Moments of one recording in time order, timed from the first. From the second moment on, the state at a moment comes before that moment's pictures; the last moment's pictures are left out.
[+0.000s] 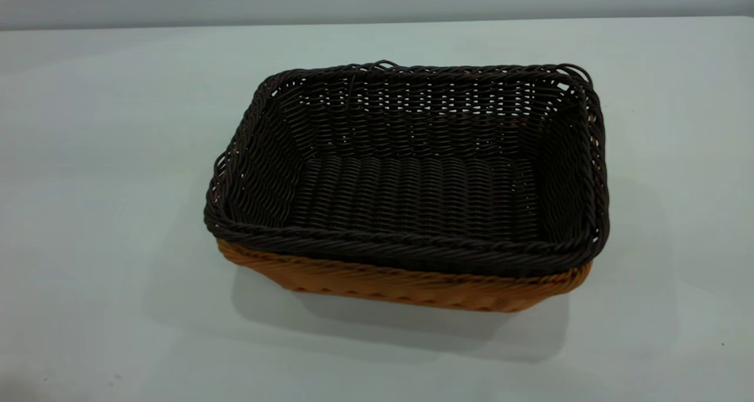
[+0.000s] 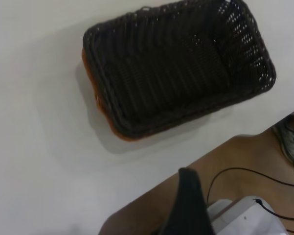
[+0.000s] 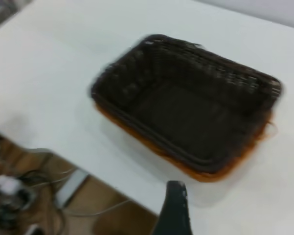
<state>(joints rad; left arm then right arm) -0.20 0.72 -0.96 -0.43 1.11 0.27 0.06 0.19 -0.65 0.54 1.22 -0.44</state>
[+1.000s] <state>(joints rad) -0.20 0.21 -0.51 -0.03 0.97 -0.05 0.06 -0.01 -0.49 0.22 1.15 -0.27</state>
